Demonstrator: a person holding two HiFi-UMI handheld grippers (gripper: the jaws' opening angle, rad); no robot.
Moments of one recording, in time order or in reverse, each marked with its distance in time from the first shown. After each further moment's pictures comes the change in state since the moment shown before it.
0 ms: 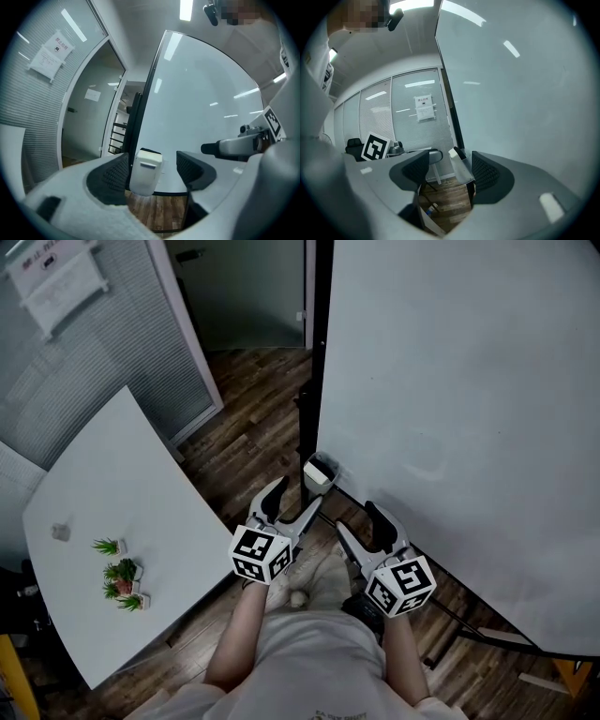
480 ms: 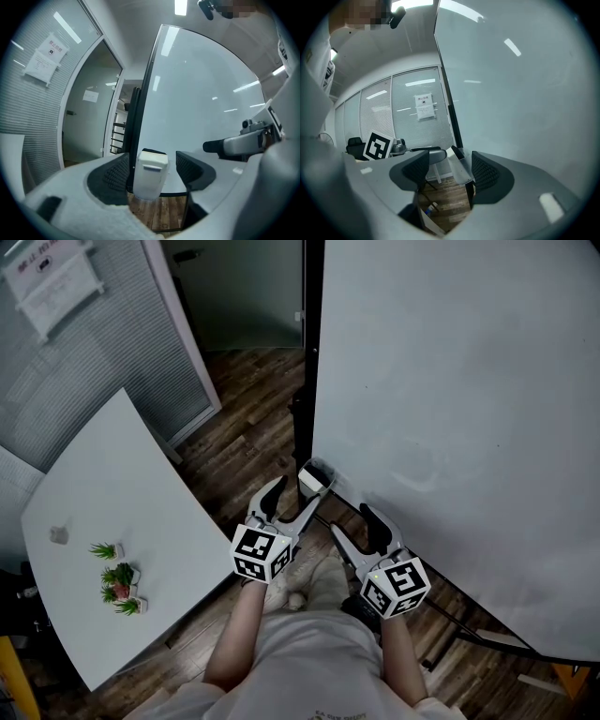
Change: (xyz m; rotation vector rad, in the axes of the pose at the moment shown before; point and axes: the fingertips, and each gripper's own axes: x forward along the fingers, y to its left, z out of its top) left arm 0.018 0.007 -0.003 0.051 0.030 0.015; right arm 0.010 -0.008 -0.004 -0.001 0.013 0.010
